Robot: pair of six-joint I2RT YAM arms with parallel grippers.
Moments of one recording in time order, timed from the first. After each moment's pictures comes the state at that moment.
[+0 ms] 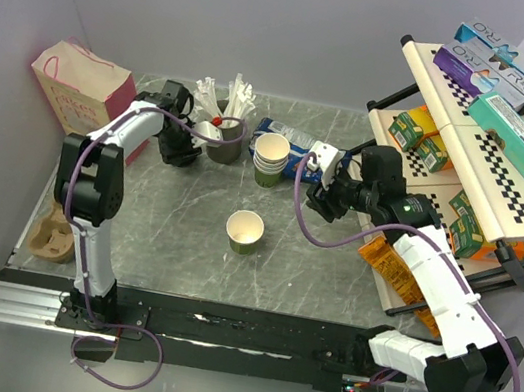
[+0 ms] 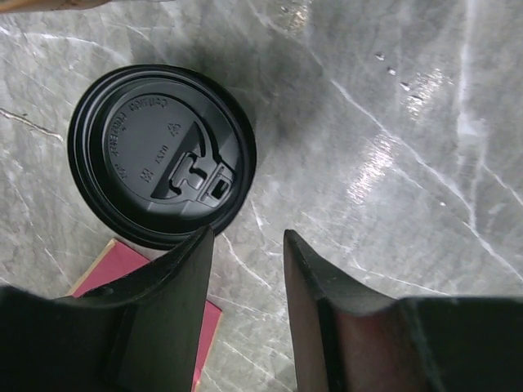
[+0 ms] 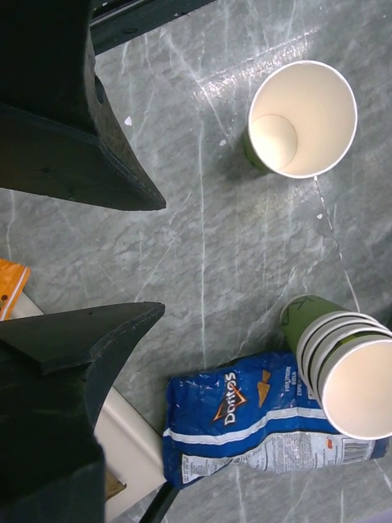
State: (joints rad) left arm -0.16 1.97 1.61 -0.86 0.19 1.03; right arm 0.43 1.18 1.21 -0.72 -0.44 -0.61
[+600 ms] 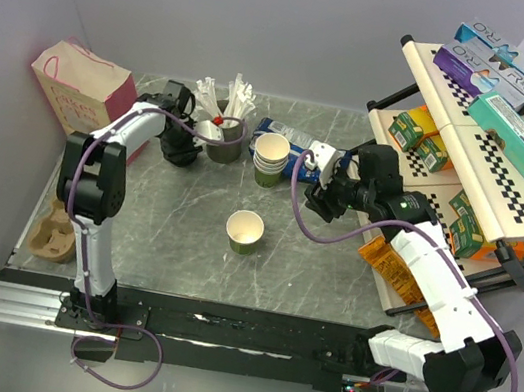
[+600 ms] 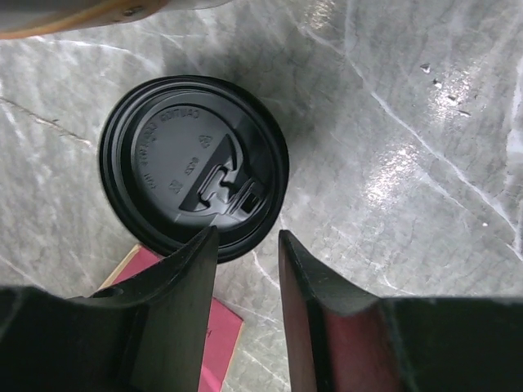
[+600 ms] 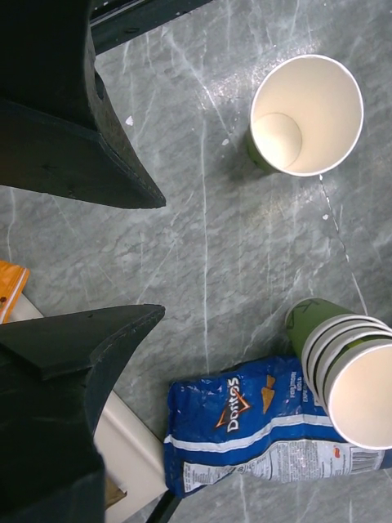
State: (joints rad) left arm -0.16 1.99 1.61 -0.78 0.15 1.04; right arm 0.43 1.20 1.21 -0.72 -0.43 -0.61
